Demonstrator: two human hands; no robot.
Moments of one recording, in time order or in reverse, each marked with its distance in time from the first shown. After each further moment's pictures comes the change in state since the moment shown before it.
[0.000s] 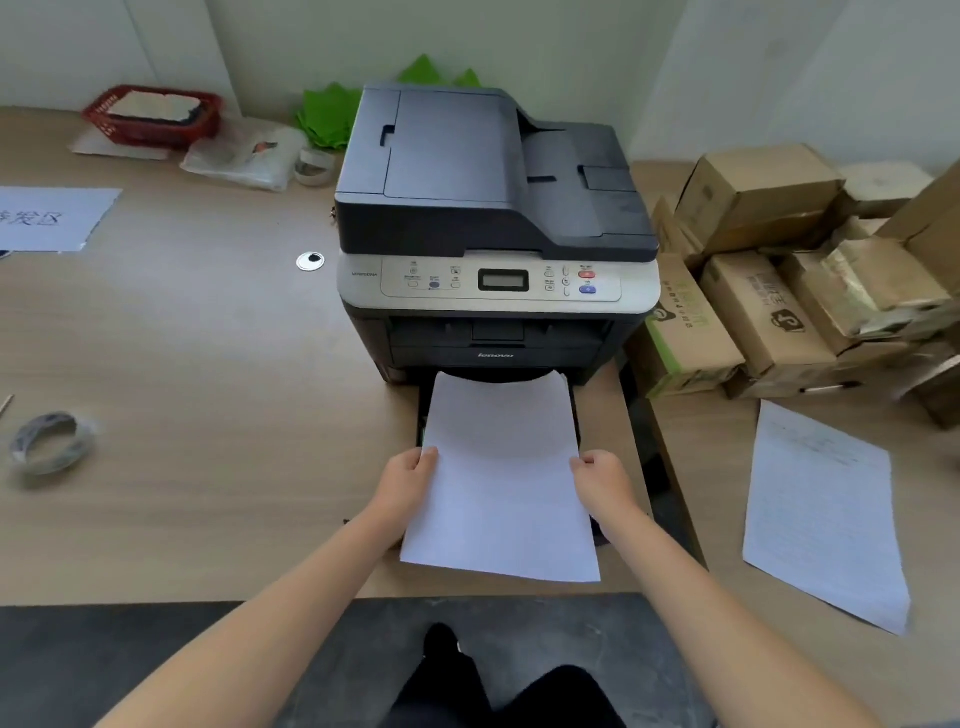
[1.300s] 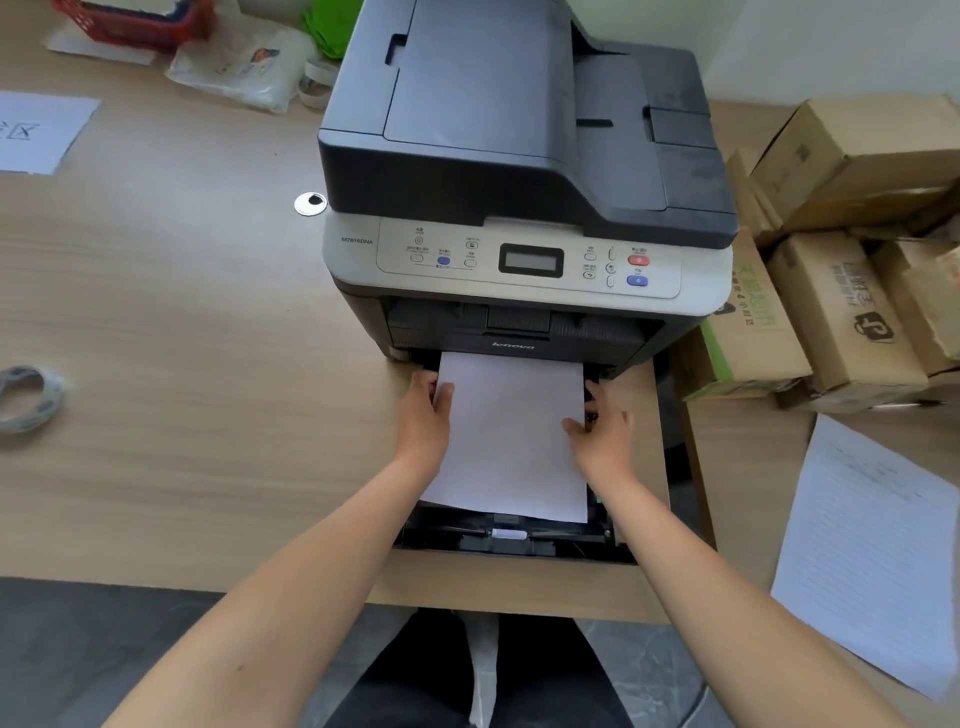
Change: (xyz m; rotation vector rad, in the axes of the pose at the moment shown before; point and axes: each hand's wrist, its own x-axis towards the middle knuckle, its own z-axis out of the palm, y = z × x) left_hand 0.092 0.028 0.032 0.090 0.370 0.186; right_hand 0.089 -0.021 0.026 -0.149 0.059 -0.276
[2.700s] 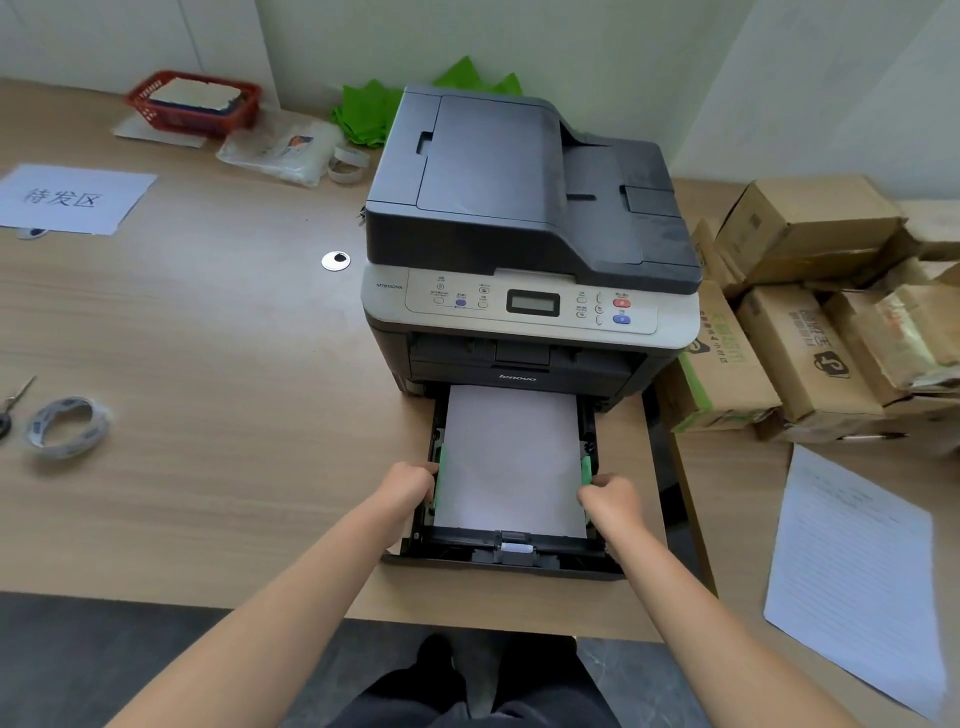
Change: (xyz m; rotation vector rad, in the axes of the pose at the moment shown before) left_hand -0.047 -0.007 -0.063 -0.073 -0.366 -0.439; right_hand -0.051 0.006 -0.016 0.048 -0.086 0.338
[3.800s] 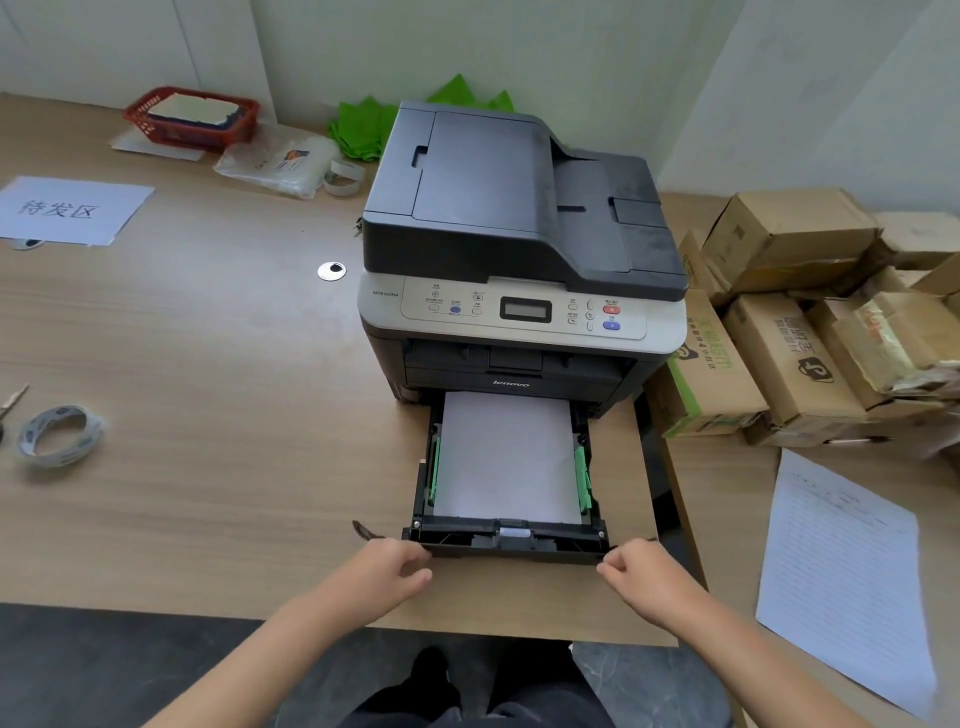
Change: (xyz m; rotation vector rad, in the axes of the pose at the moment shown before) left_hand -0.047 -0.065 -0.022 0.839 -0.160 0.472; right_hand -0.055 0.044 -0.054 -0.697 -0.240 -0.370
